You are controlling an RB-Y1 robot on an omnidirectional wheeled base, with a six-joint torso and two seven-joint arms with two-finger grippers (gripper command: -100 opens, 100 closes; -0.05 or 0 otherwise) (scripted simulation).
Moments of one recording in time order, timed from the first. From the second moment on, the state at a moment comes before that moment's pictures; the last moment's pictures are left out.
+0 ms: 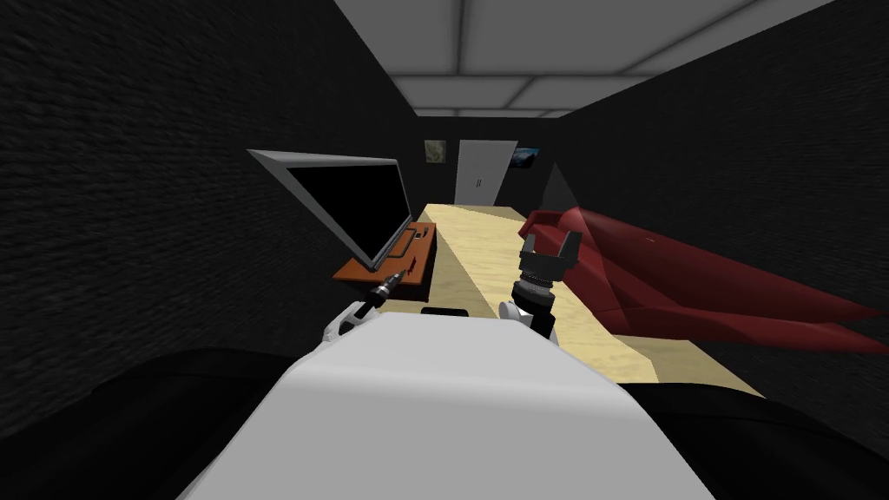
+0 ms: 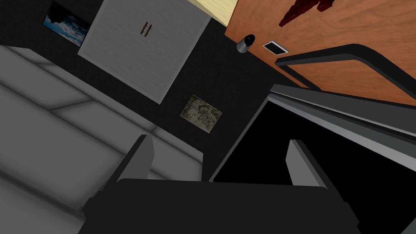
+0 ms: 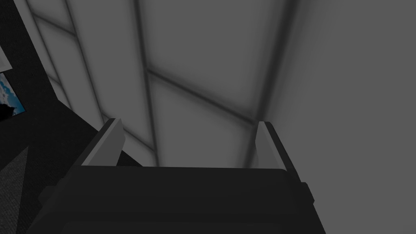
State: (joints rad) left arm 0.46 0.61 -0.16 -1.75 -0.08 -0.10 -0.42; right arm 0.54 0.02 0.01 -2.35 -0.01 -0.62 -0.11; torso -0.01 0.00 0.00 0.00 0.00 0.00
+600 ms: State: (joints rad) left arm 0.41 0.67 -0.22 -1.58 -0.11 -0.10 -0.42; right arm 0.54 0.02 0.01 -2.35 -0.01 -0.62 -0.11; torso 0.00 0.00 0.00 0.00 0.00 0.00
